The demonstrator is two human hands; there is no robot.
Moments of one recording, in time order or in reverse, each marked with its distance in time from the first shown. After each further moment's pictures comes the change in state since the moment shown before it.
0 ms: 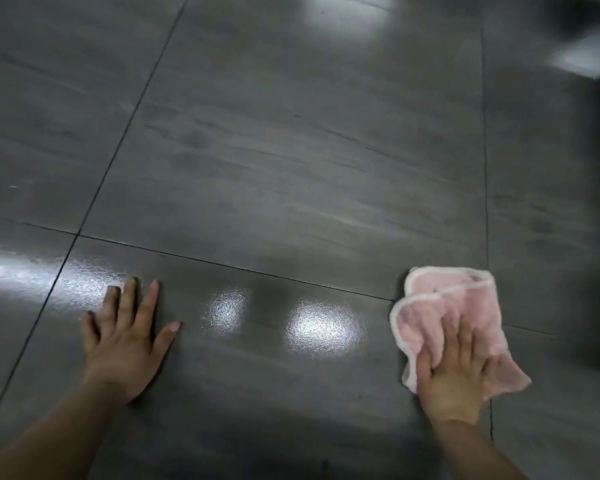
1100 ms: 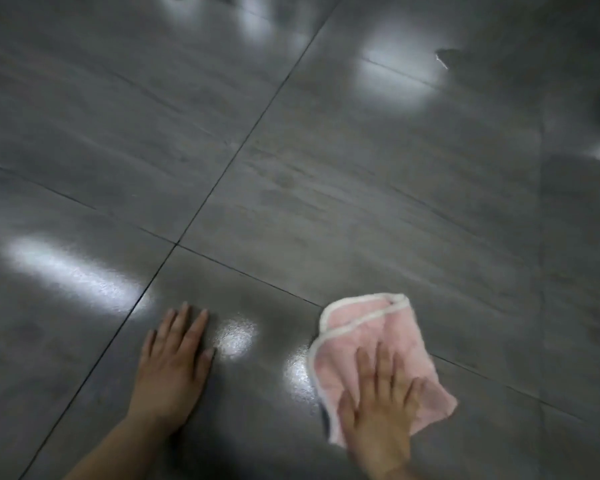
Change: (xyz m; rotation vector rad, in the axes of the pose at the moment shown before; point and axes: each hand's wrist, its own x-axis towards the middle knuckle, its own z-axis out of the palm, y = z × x) left_hand -0.016 -0.045 0.002 -0.103 0.183 0.114; right_hand -0.057 -0.110 0.045 -0.108 0.083 -0.676
